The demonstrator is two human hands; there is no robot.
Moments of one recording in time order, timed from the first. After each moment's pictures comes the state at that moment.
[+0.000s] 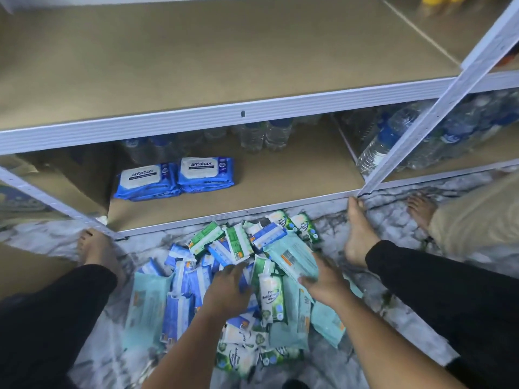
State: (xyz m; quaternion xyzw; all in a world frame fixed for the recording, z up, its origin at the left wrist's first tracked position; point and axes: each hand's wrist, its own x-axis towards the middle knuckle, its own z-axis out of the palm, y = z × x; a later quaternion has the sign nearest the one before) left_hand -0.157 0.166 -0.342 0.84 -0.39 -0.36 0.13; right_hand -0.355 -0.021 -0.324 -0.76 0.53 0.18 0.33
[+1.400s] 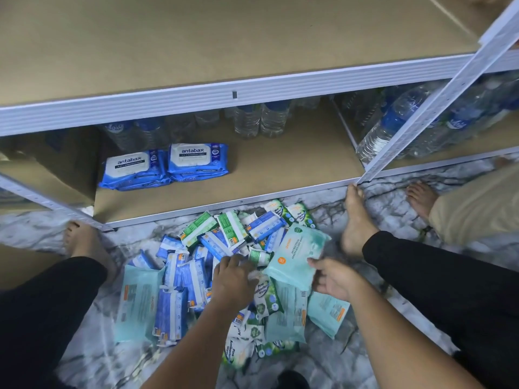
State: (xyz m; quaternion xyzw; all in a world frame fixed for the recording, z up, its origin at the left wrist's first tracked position) left_hand -0.177 0.142 -0.351 0.85 -0.45 -0.27 0.05; right_hand -0.360 -0.043 -0.319 -0.34 0.61 0.07 0.71
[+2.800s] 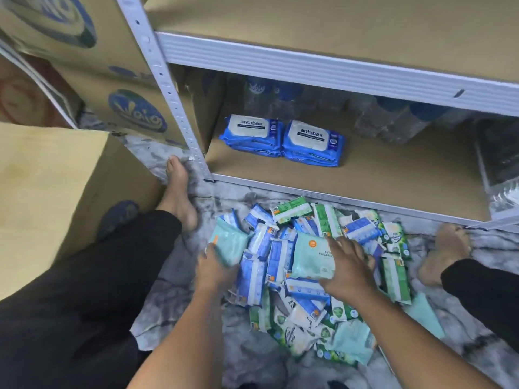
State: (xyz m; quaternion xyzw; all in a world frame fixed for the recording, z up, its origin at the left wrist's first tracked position) left_hand -0.062 0.336 -0.380 0.91 0.06 -0.34 0.24; right_hand -0.218 0.069 -0.327 -0.92 0.30 0.20 0.13
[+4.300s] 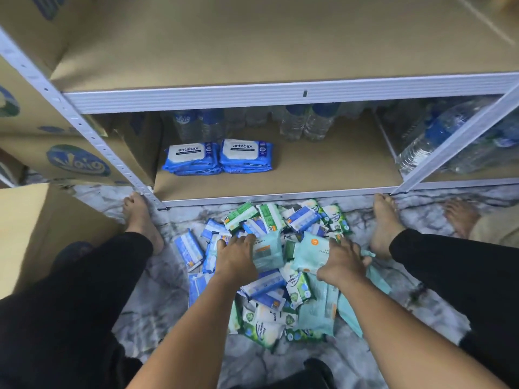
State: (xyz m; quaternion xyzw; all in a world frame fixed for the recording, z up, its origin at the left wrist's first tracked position) left_hand -0.125 0.198 -0.300 0.89 -0.41 -0.21 -0.01; right_hand -0.301 0.023 -0.287 -0.82 0.50 0.23 0.14
